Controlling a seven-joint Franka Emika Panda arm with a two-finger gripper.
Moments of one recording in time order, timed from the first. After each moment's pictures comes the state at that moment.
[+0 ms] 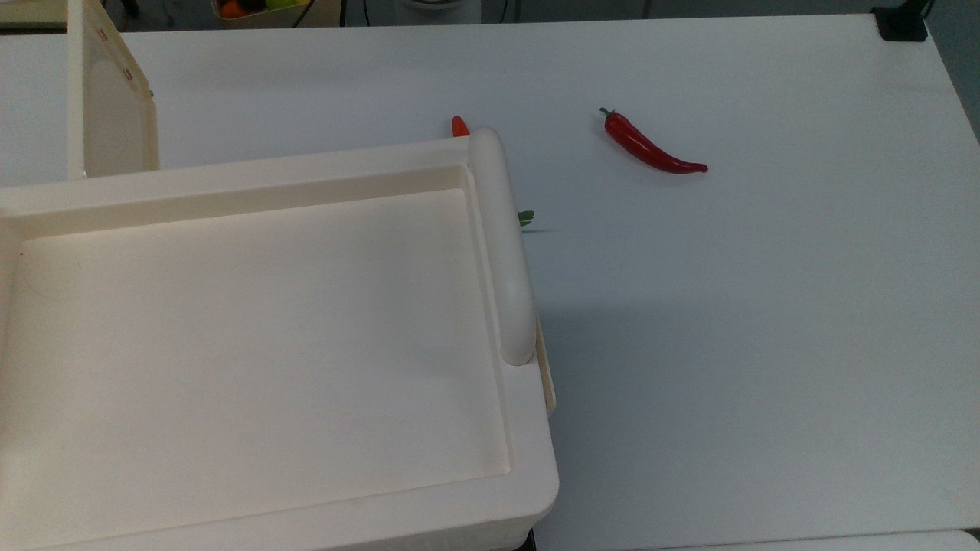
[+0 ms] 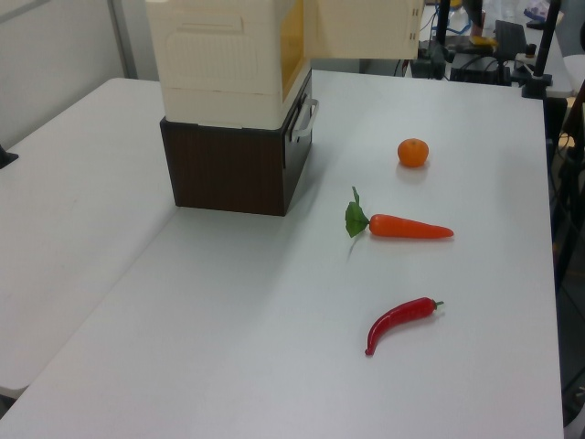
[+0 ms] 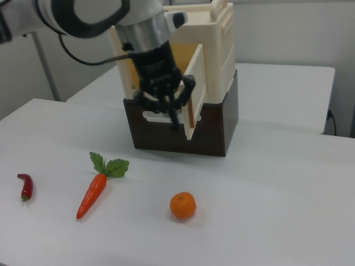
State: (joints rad) arm 0.03 -0.01 -0.44 -1.52 -0.08 1.67 -1.04
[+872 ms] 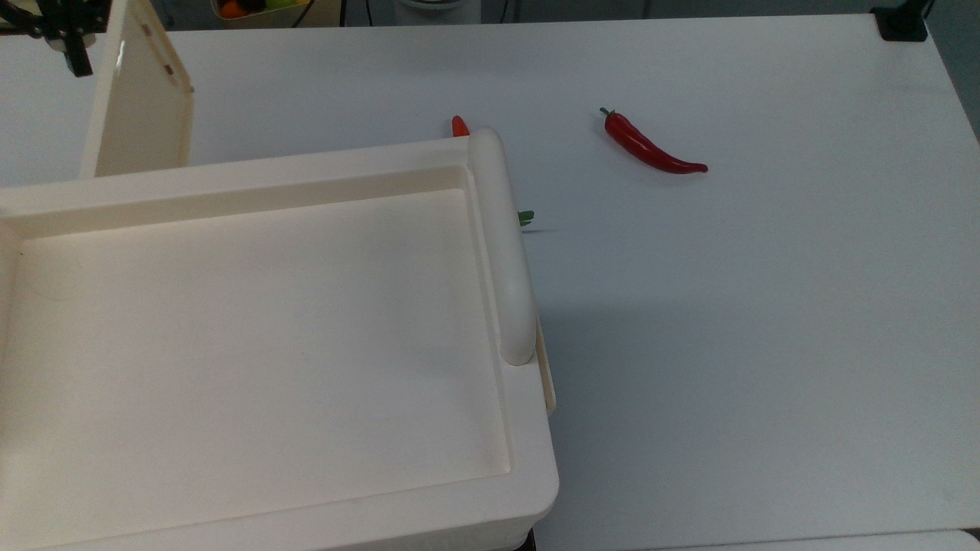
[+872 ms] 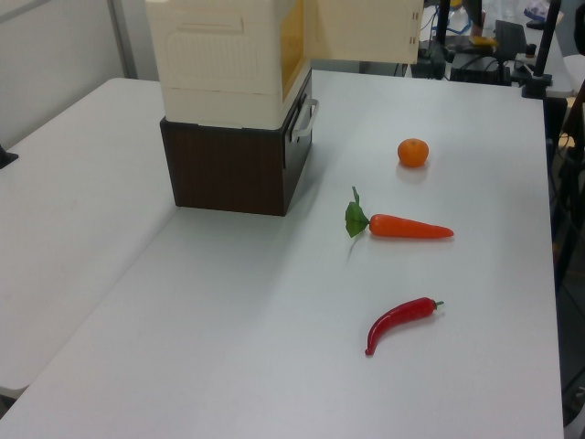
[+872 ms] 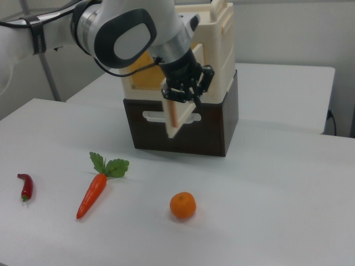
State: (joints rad) arm 0.06 0.14 -0.47 -1.53 0.14 2.06 -1.18
